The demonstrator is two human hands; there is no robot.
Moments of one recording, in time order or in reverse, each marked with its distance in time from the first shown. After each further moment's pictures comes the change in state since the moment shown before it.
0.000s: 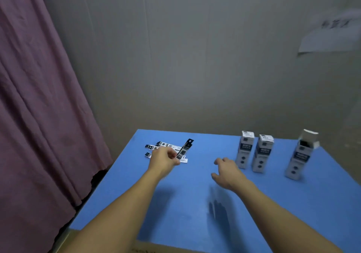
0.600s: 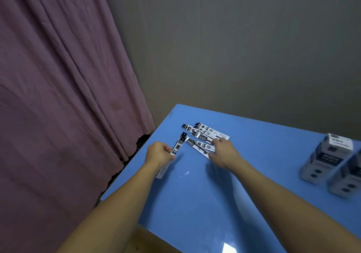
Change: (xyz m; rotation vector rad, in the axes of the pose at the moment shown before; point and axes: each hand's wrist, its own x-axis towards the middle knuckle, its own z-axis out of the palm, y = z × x) left_hand 0.069 -0.119 -0.034 0.136 0.145 -0.468; right_hand 0.163 -0.100 0.068 0.081 -0.147 -0.266
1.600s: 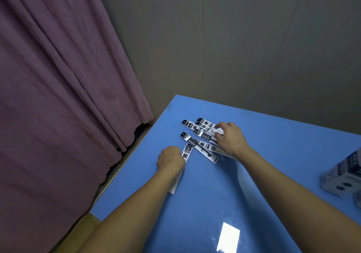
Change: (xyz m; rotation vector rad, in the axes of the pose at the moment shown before) left_hand 0.061 0.016 0.068 0.508 -0.213 -0.172; right_hand 0.076 0.016 -0.004 0.198 0.154 0.012
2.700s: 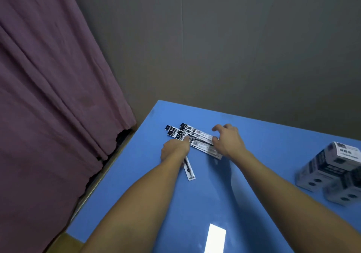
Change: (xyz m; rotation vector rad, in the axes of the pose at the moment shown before) left_hand 0.009 0.075 -0.007 -0.523 0.013 -0.094; right_hand -0.007 0.018 -0.032 -0.126 0.050 0.117
